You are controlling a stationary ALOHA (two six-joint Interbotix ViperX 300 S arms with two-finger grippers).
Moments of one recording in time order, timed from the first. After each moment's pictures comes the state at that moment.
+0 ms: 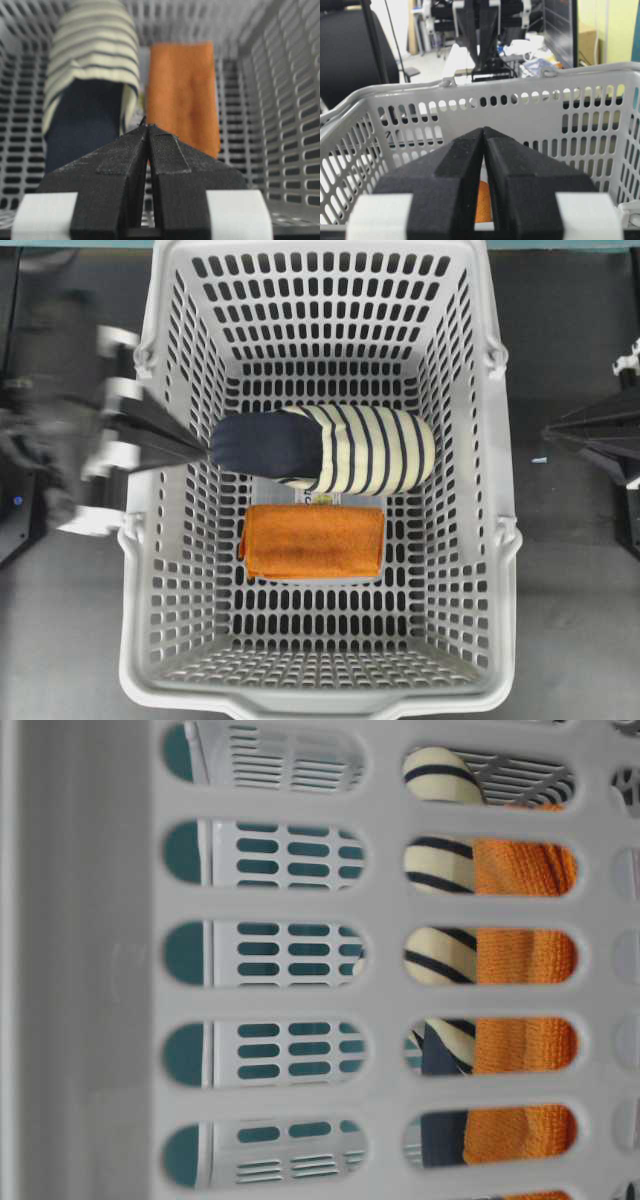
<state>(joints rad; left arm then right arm) -0.04 -0.52 0.50 0.04 0.57 -0.07 0.00 -0.97 1.18 0.02 -0.28 0.07</state>
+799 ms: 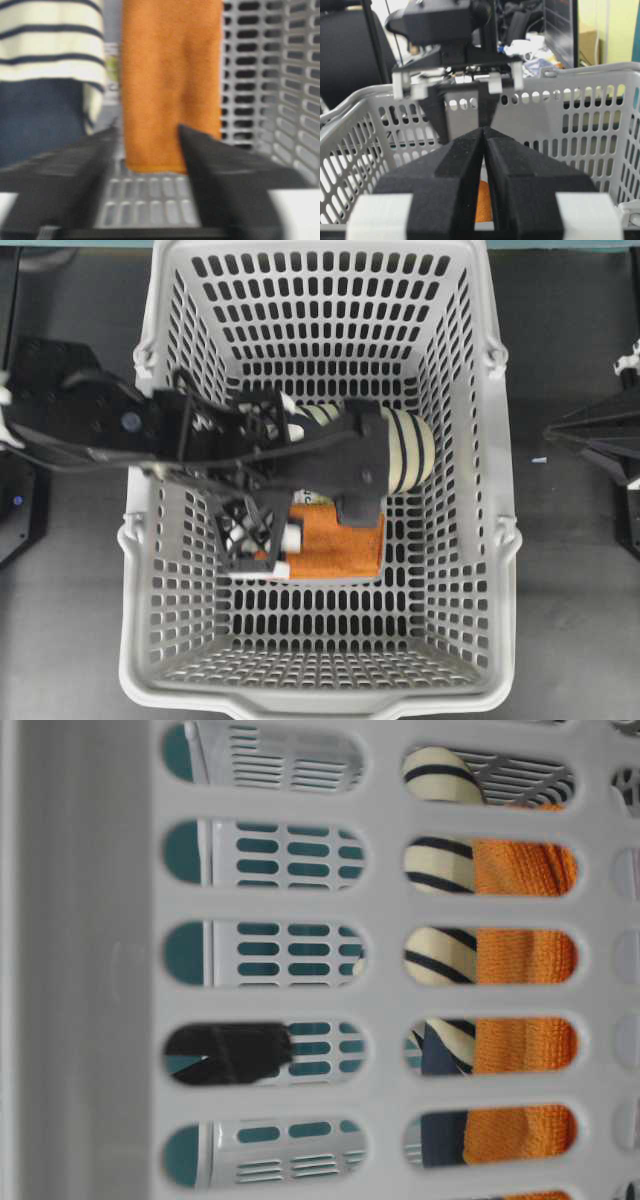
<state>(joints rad) -0.10 0.01 0.06 0.04 0.99 -0.08 0.01 -0.98 1.18 0.02 -0.27 0.07</state>
